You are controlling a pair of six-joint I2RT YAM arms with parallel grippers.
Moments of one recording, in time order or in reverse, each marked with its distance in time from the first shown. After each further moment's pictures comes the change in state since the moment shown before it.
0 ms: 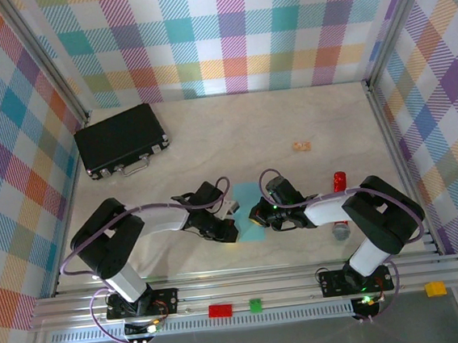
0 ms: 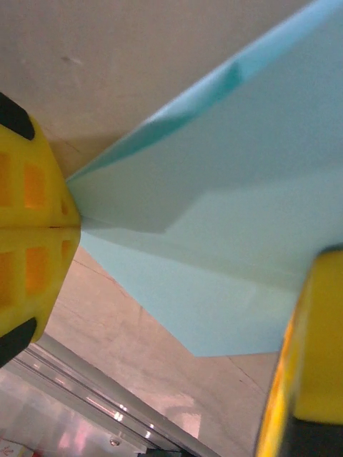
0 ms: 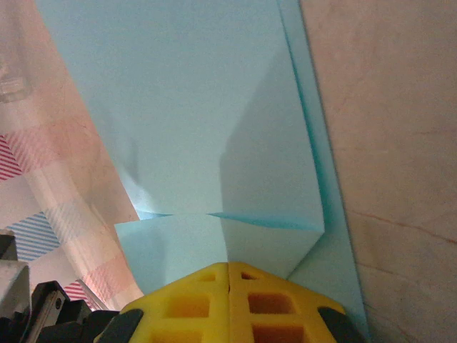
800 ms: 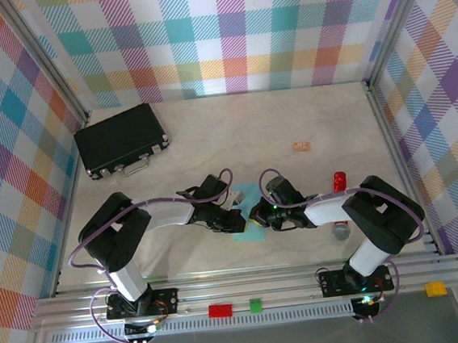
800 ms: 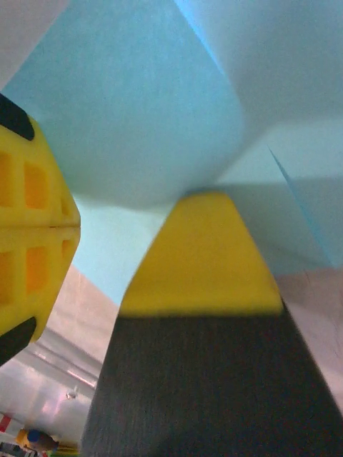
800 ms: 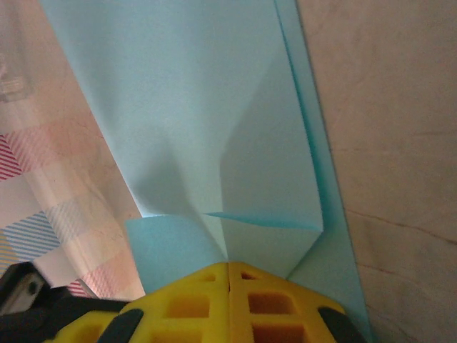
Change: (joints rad) left arm 0.001 0.091 0.090 0.095 0.026 -0.092; right arm 0.000 0.001 0.000 0.002 -0.005 -0.001
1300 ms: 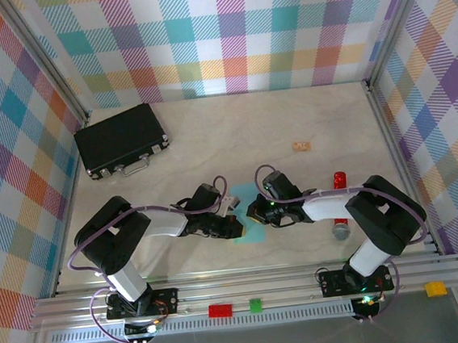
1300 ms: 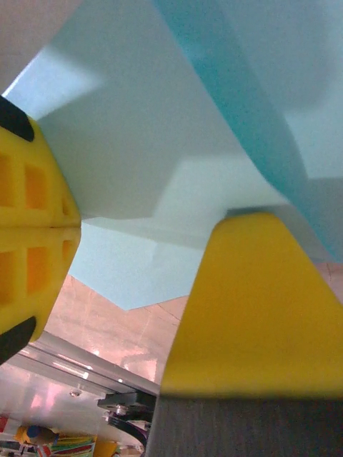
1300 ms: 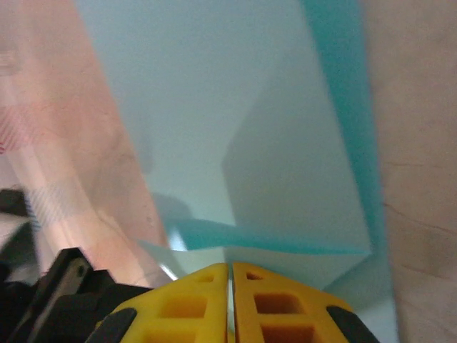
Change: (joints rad) left arm 0.006 -0.041 -0.183 0.281 0.042 -0.047; right arm 0.002 -0.023 0.082 -0.121 -0.019 -0.118
